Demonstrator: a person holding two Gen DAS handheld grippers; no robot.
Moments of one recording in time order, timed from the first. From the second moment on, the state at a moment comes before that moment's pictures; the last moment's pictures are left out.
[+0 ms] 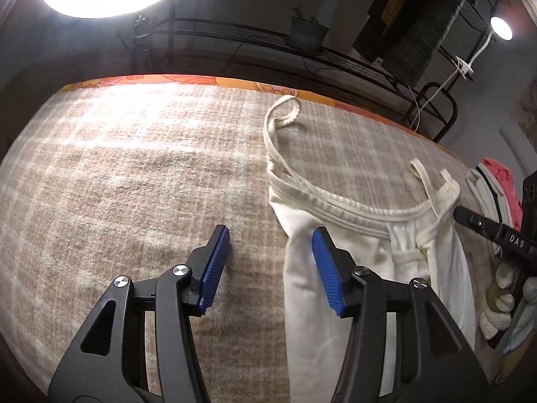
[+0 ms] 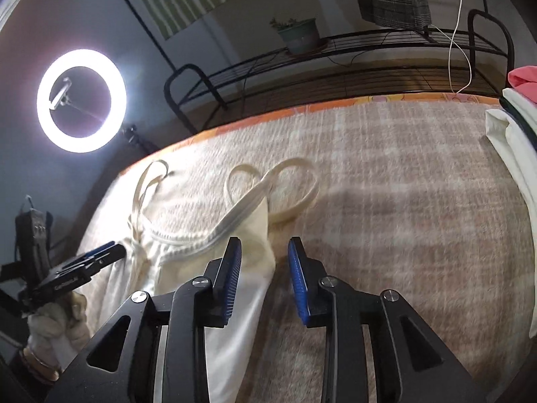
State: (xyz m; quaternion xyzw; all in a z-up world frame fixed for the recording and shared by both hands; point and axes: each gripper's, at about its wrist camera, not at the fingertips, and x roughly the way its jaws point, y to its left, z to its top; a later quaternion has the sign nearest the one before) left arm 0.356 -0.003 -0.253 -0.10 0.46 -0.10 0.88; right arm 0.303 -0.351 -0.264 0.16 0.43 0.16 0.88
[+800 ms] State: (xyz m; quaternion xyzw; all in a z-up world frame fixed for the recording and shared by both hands) left arm 0.364 0.003 -0.224 -0.18 0.43 -0.16 0.87; right arm 0.312 -0.344 -0.237 0.18 0.41 0.23 0.87
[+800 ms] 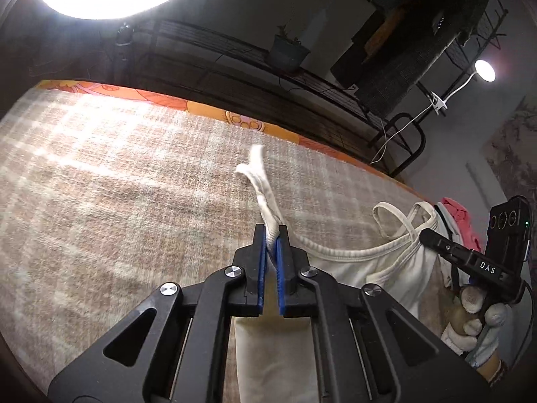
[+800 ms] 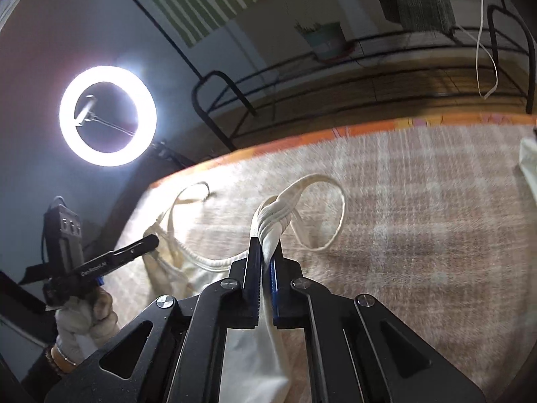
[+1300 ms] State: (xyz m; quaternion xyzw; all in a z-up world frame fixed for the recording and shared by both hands) left arm 0.257 0.011 -0.169 -0.13 0.41 -0.16 0.89; right arm 0.214 -0.344 -0.183 0.15 0.39 0.24 0.88
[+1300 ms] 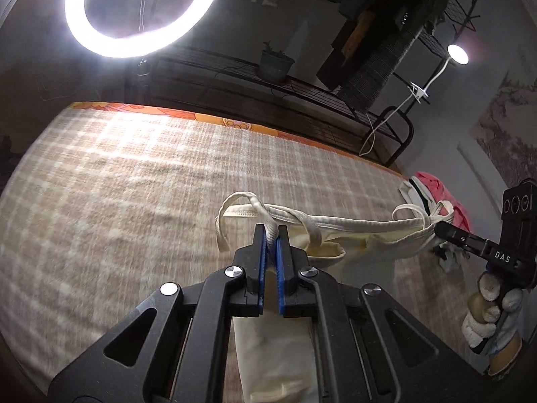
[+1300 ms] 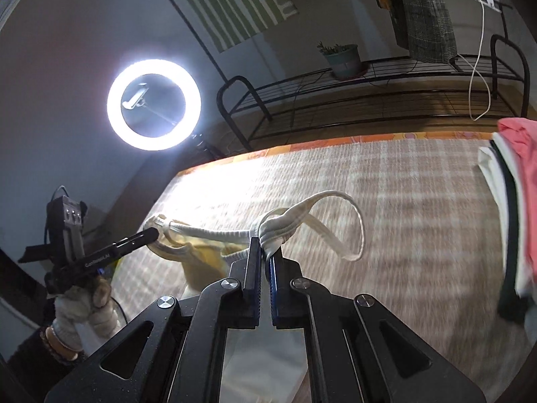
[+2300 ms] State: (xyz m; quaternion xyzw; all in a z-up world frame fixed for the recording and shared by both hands) left arm 0.067 0.007 -0.217 -0.05 0.50 -0.15 0.85; right arm 0.037 -0.326 -0.227 0.02 0.47 0.17 0.87
